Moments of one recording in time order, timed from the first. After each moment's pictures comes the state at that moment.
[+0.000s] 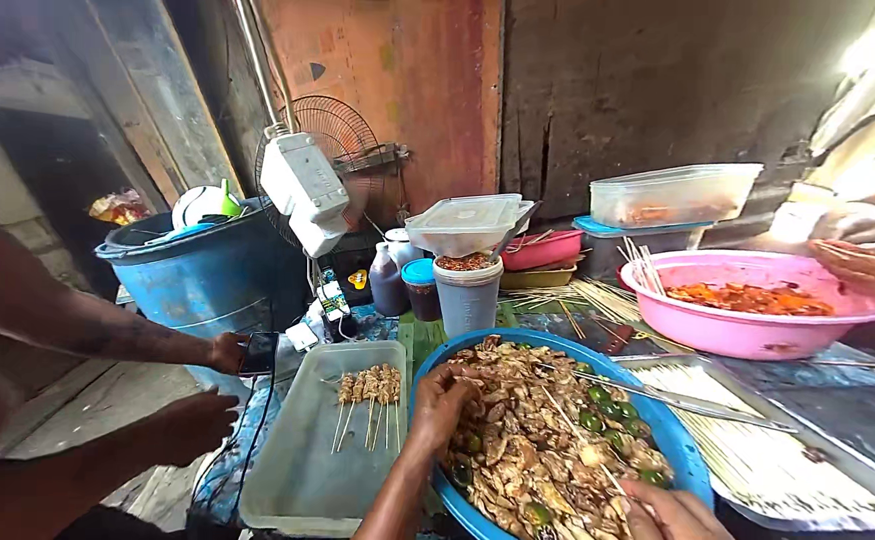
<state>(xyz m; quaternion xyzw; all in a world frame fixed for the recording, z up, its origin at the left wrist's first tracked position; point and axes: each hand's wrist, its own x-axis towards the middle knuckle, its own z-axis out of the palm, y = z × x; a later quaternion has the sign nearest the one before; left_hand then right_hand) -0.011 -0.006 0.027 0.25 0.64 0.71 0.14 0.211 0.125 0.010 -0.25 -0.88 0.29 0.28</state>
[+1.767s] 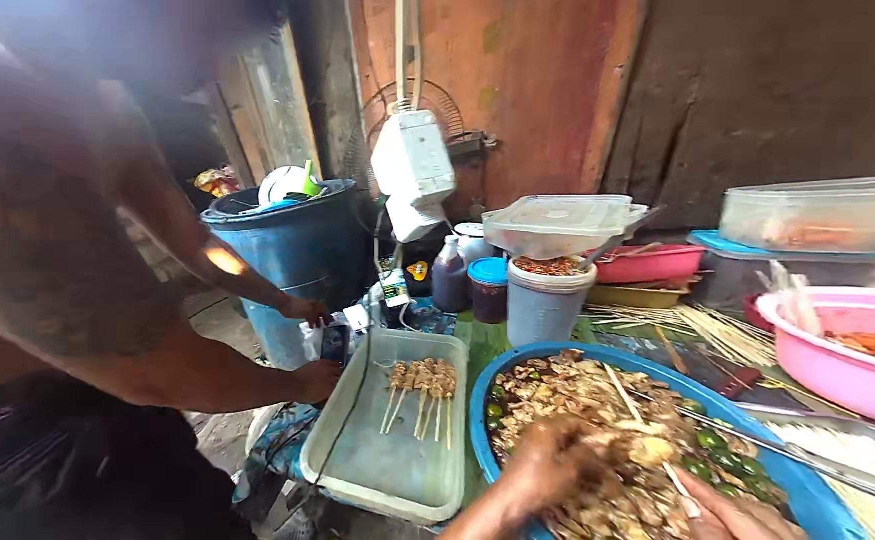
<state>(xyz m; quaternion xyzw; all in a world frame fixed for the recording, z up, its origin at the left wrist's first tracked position) 0.026 -0.001 0.018 0.40 0.69 0.58 0.17 0.172 0.112 0.022 -0.13 -0.85 0.34 0.39</state>
